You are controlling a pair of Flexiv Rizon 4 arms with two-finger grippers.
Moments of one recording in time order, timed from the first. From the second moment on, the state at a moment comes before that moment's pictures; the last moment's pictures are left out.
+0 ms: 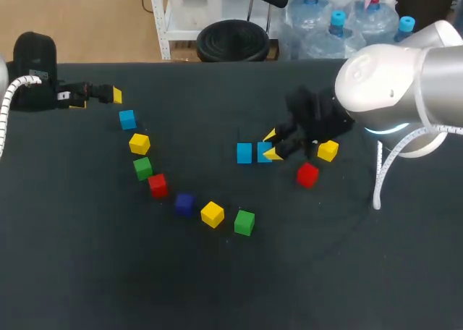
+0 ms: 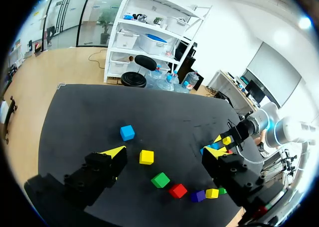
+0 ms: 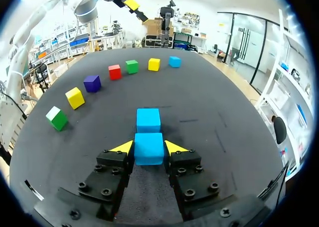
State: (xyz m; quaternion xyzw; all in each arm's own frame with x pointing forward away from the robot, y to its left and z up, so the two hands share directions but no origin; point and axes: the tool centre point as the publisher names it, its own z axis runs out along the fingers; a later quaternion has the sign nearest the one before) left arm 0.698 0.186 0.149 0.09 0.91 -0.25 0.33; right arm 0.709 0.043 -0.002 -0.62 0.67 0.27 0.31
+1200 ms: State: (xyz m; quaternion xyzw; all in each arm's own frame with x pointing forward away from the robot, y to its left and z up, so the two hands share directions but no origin) left arm 0.698 0.186 0.149 0.09 0.91 -0.25 0.33; right arm 0.709 0.045 -0.004 -0.62 0.67 0.27 0.30
